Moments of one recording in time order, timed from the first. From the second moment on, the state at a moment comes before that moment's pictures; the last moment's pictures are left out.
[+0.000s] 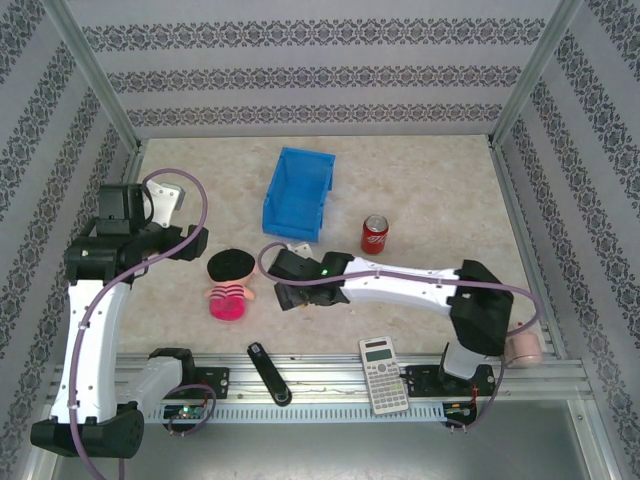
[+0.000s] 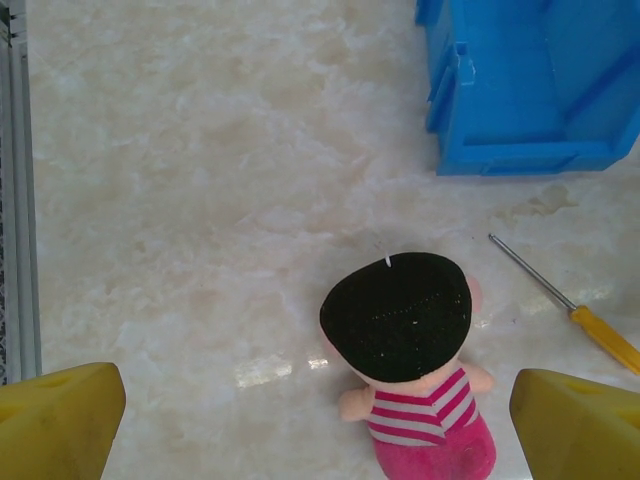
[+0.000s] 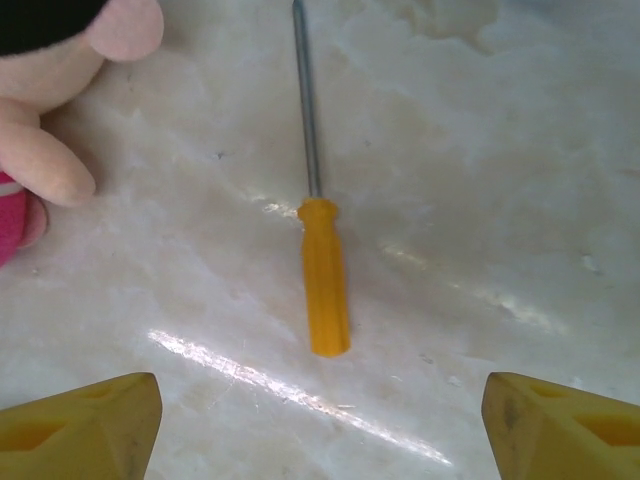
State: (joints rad) left arm 0.04 0.97 1.29 -1.16 0.12 0.21; right arm 1.14 1.72 1.27 -0.76 0.22 0.75
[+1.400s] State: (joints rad) left arm 0.04 0.93 1.25 -1.18 0.17 0.23; right arm 1.07 2.01 1.37 -0.78 0.11 0.72
